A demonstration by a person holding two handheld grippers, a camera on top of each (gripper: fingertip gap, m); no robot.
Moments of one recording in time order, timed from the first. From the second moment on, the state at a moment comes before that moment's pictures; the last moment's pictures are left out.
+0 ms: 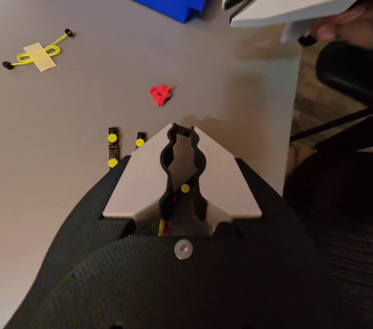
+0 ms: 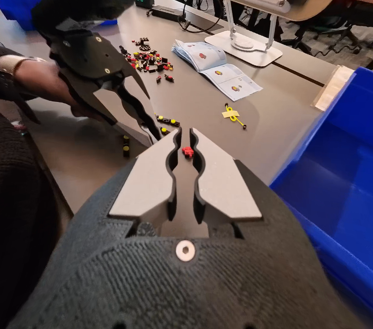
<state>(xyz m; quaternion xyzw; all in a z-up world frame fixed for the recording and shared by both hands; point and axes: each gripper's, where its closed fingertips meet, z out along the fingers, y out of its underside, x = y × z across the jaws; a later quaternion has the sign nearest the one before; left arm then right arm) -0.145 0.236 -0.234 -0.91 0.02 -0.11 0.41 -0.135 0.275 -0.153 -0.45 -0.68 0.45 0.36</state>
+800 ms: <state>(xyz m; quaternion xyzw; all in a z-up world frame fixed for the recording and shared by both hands) -0.217 0.156 -0.141 -0.79 -0.09 -0.16 0.59 -0.136 0.232 -0.226 -0.41 -0.81 0.35 0.25</state>
